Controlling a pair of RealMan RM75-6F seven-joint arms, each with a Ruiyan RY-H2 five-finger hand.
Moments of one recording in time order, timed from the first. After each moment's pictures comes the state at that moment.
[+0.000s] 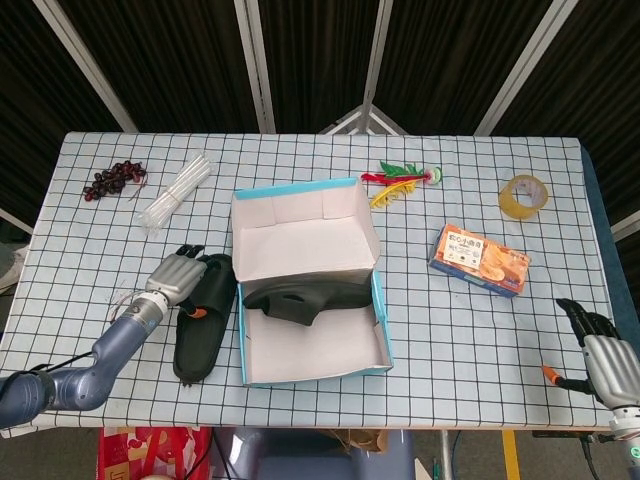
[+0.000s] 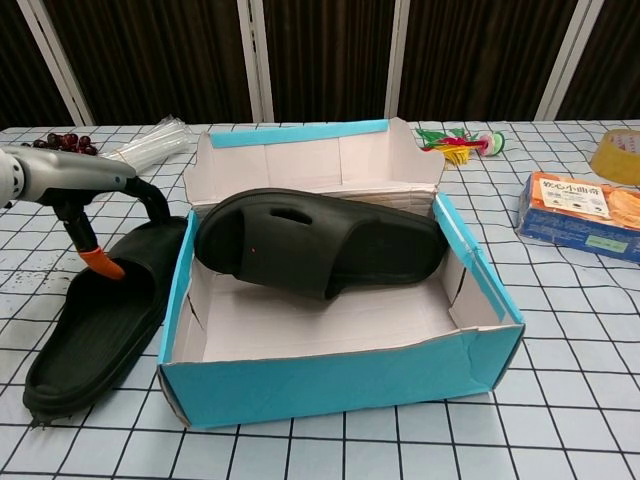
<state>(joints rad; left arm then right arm) -0.91 -1.28 -0.04 -1.62 0.71 0.74 0.52 0.10 -1.01 0.02 -1.62 -1.44 1.30 0.21</state>
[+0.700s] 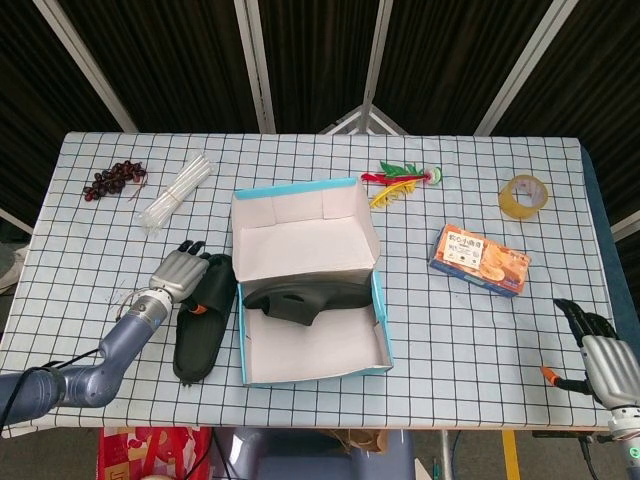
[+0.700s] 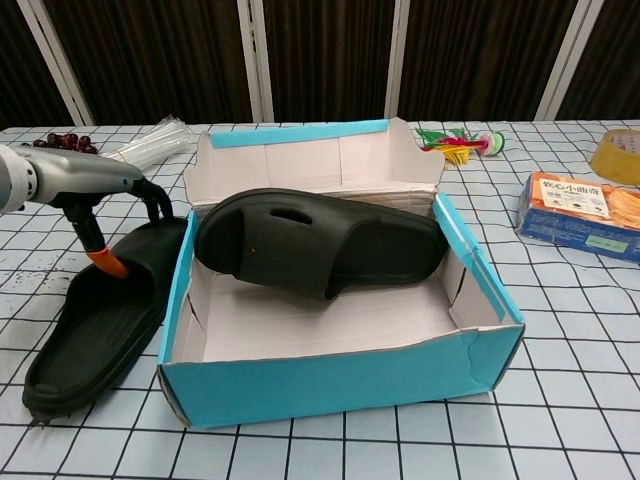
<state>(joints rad) -0.94 -1.33 0.00 -1.58 0.69 0.79 0.56 0.11 -1.01 0.02 -1.62 -1.44 1.30 0.21</state>
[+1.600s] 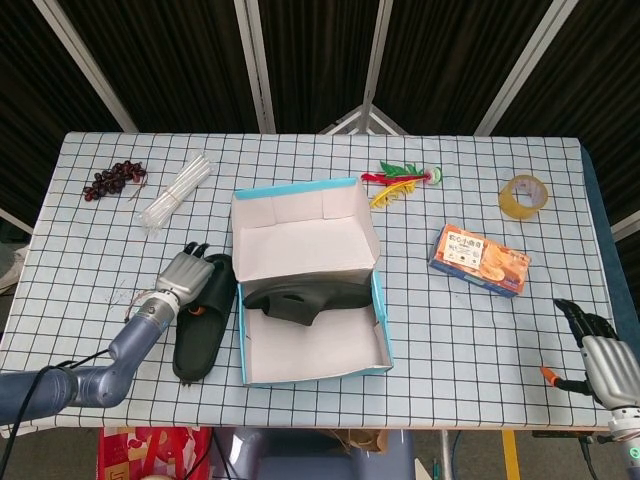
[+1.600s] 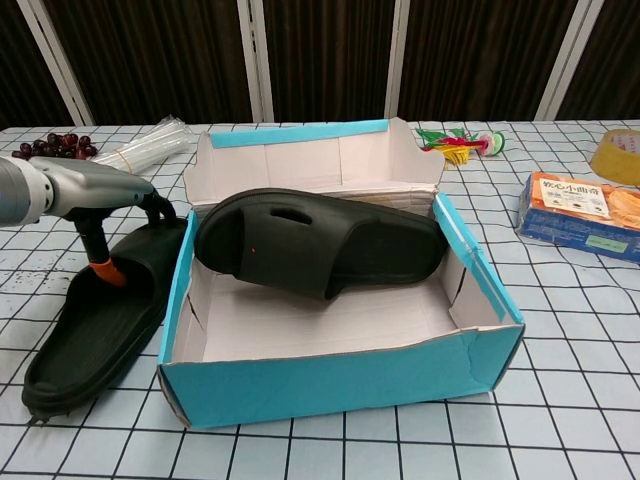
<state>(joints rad) -0.97 -1.38 0.03 -1.54 0.67 0.82 0.64 0.10 -1.00 0.02 -1.63 -1.44 1.30 0.21</state>
